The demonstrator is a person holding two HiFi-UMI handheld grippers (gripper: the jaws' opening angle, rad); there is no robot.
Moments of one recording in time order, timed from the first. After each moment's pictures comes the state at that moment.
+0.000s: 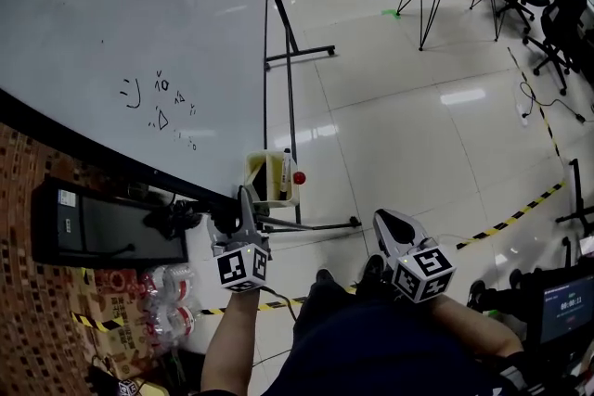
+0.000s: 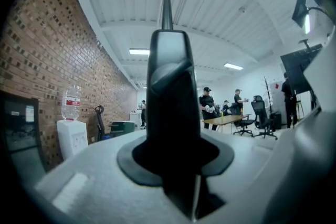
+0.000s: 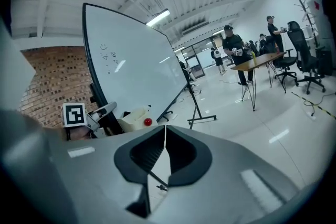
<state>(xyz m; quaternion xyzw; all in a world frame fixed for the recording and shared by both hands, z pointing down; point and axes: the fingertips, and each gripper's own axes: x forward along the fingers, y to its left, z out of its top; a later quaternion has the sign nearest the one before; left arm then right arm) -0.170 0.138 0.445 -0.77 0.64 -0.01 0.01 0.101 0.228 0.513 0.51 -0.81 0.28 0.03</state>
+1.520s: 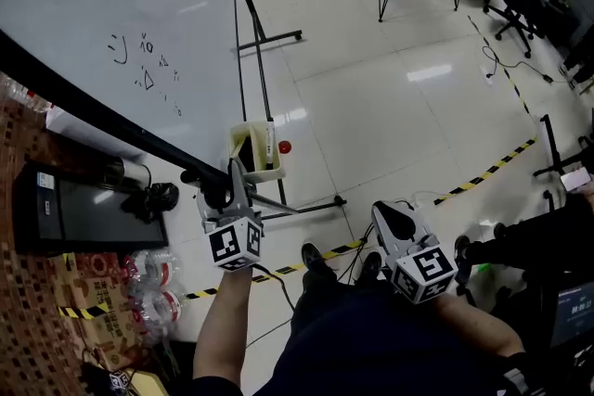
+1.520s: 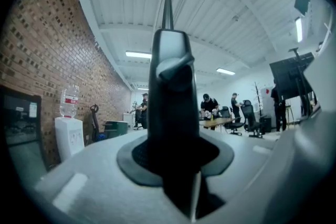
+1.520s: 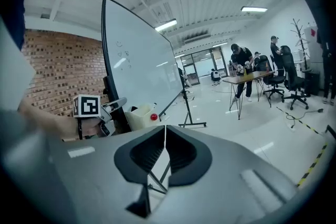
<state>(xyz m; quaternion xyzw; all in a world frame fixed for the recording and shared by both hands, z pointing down) -0.132 0.225 0.437 -0.79 0.62 0.01 0.01 0.124 0.374 0.485 0.56 -0.80 0.21 0.05</state>
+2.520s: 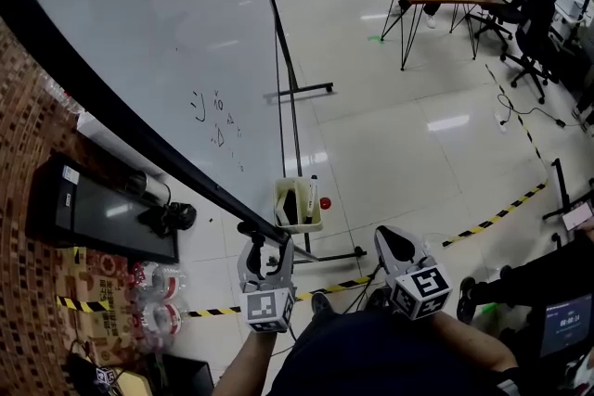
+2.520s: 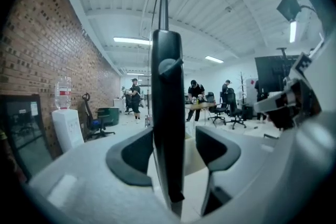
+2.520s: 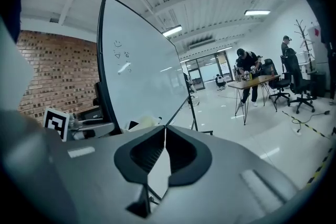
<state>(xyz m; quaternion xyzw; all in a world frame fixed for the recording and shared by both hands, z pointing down) -0.105 0.354 0.470 -0.81 0.57 -0.08 -0.06 0.107 0.381 0.474 0.54 -0.82 0.19 0.03</state>
